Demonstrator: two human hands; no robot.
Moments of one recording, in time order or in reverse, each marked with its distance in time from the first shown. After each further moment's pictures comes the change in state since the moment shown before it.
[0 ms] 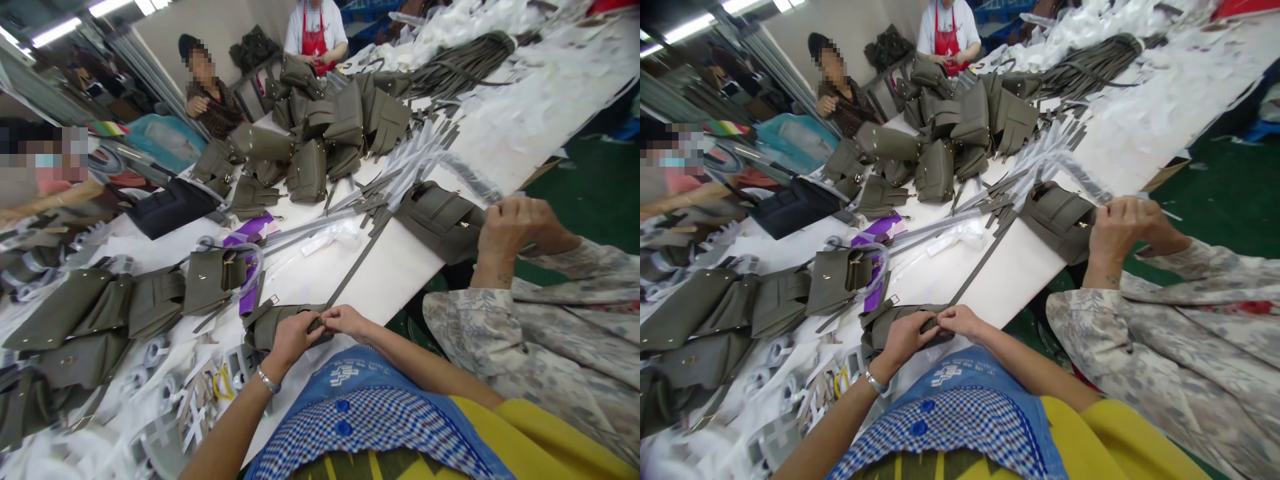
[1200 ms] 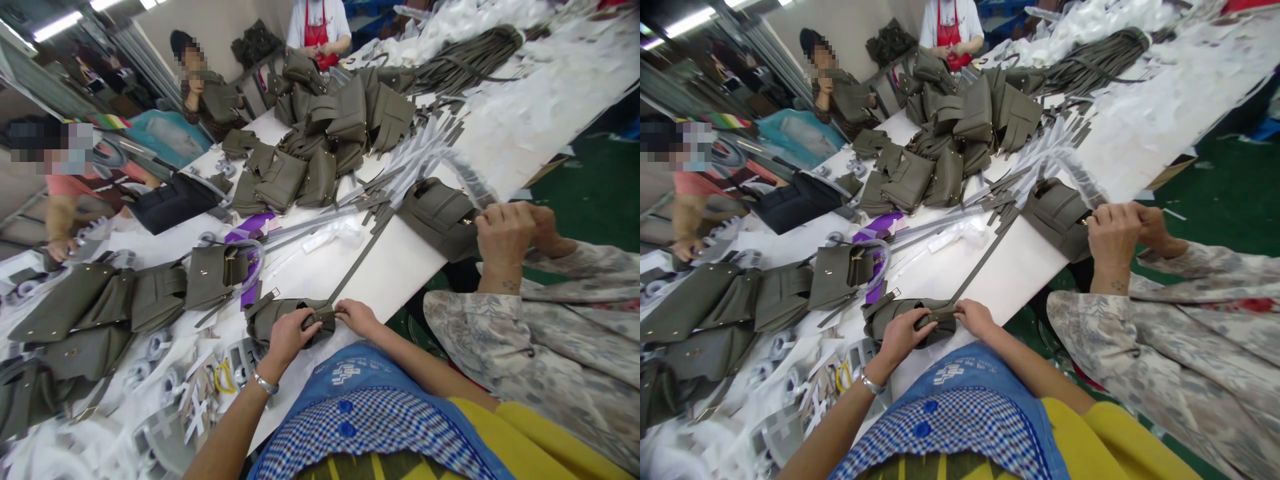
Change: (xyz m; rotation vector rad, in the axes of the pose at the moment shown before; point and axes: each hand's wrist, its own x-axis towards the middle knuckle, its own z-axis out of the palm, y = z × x) left_hand -0.011 -0.003 -0.003 0.000 0.032 -0.123; right_hand -0.008 0.012 -0.030 -0.879 0.268 -0.285
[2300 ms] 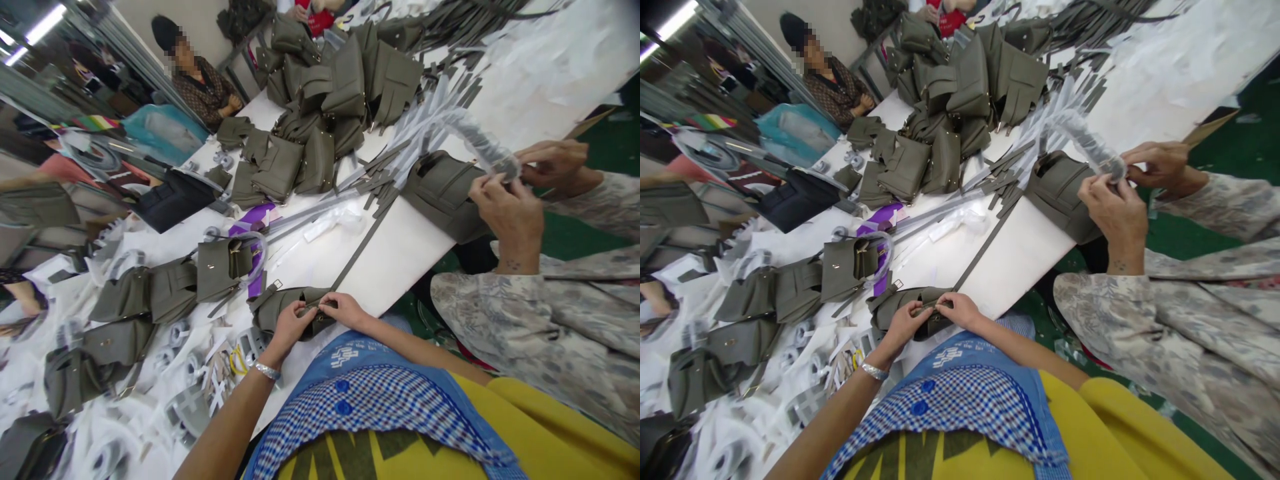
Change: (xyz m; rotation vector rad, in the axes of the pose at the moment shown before) left_hand 0.002 -0.015 0.025 -0.770 -0.021 -0.446; right_hand 0.006 -0.023 0.027 0.457 -0.015 -0.074
